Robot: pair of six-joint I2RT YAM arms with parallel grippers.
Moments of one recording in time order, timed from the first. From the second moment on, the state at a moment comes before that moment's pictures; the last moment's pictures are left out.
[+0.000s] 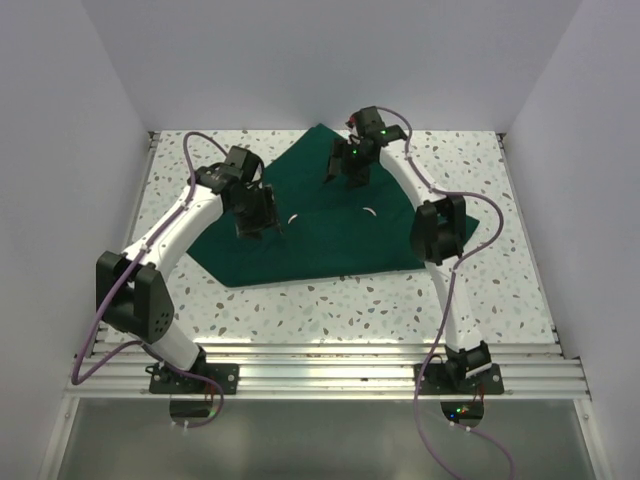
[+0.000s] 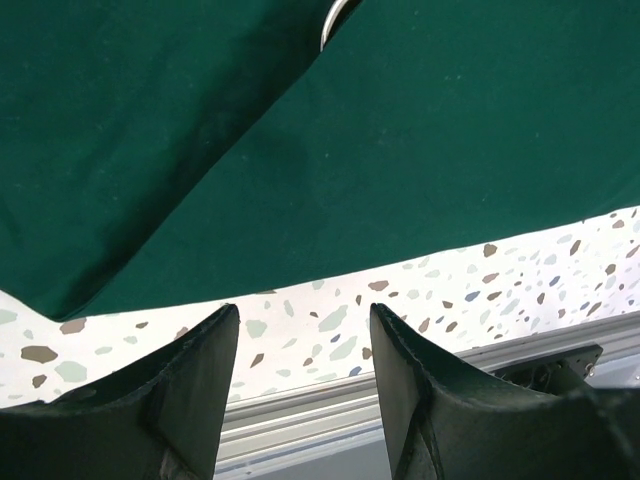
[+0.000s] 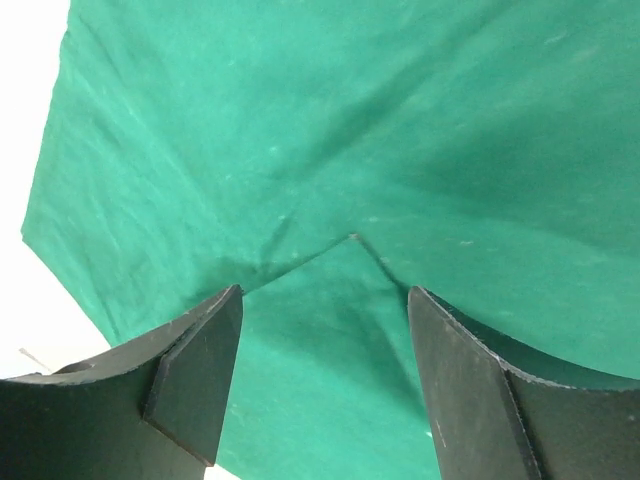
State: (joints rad) left arm -0.36 1.60 1.41 -0.96 0.16 -0.59; right arm 0.38 2.52 2.44 -0.94 -0.31 0.48
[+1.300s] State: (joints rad) left arm -0.36 1.61 1.38 -0.94 0.18 -0.57; right arm 0.35 2.54 2.31 -1.04 -0.40 0.28
